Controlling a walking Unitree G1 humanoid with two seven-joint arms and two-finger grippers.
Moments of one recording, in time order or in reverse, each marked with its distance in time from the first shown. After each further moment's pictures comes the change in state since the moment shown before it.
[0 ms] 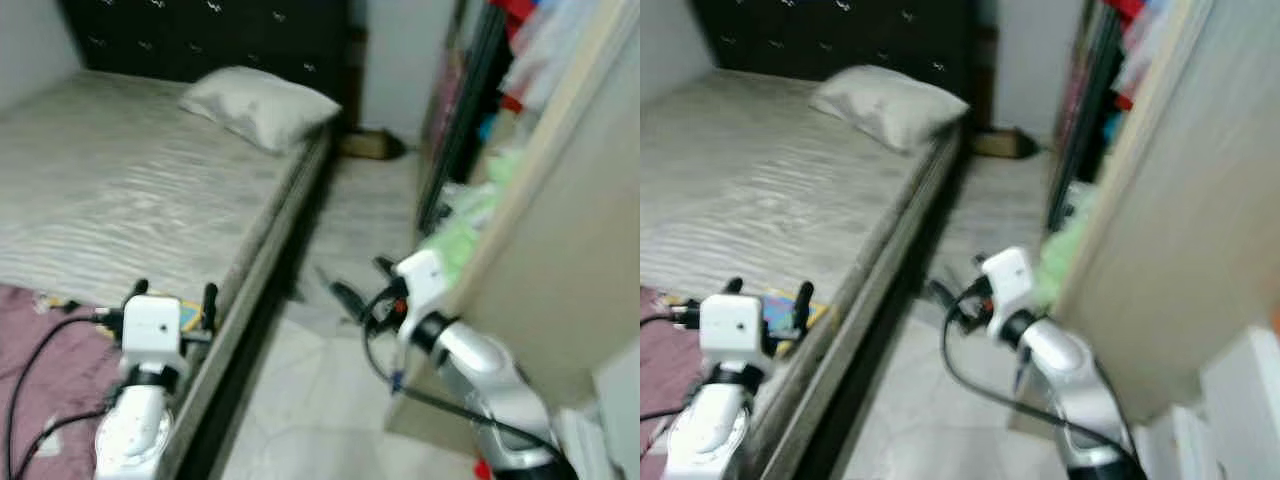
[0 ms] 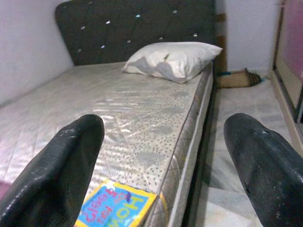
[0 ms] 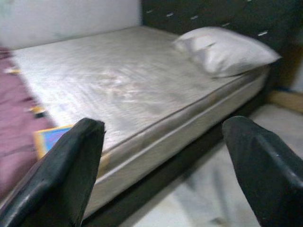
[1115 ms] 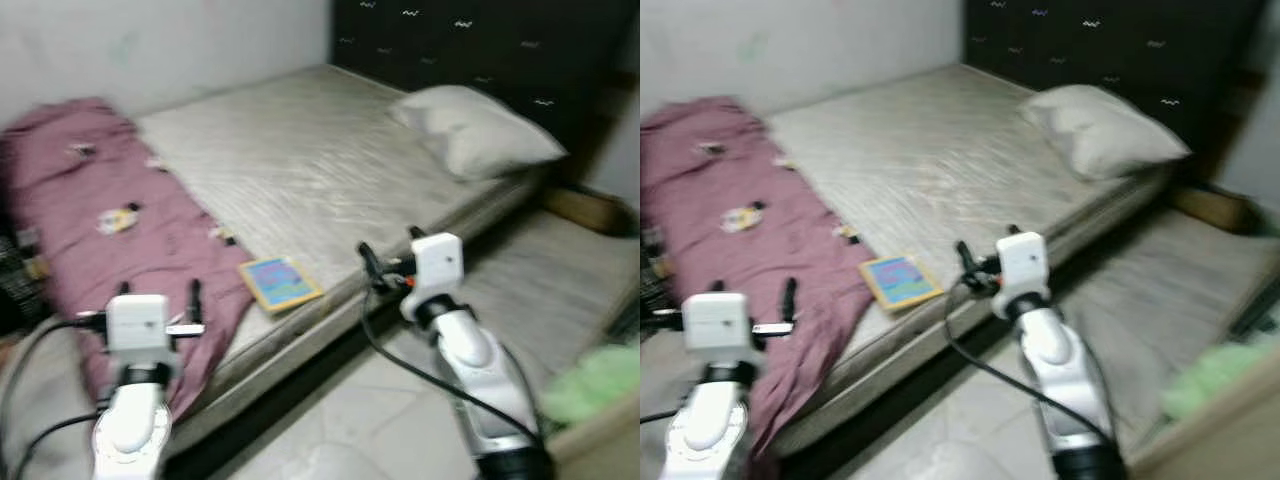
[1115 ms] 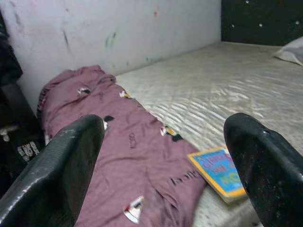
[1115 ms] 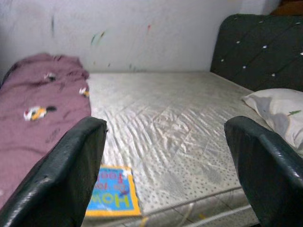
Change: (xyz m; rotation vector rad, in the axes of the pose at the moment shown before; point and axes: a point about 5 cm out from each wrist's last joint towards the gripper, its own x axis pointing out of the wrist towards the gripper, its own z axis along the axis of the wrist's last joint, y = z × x) left arm 0.004 0.004 0.000 -0.029 0.002 0.063; right arm 0.008 -0.013 0.003 -0.088 -0.115 -0.249
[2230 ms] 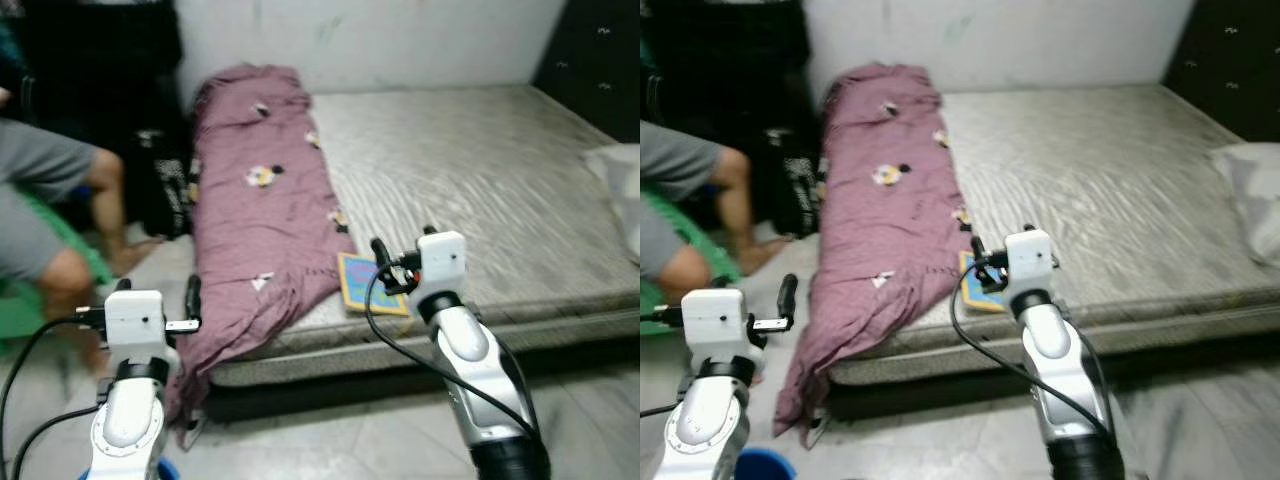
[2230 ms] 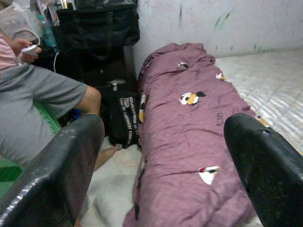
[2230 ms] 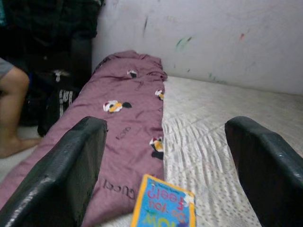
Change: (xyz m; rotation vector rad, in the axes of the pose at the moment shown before) left arm 0.004 0.005 -0.001 -0.039 0.001 -0.008; right arm 0.006 -0.010 -0.008 -0.031 0.022 -0.116
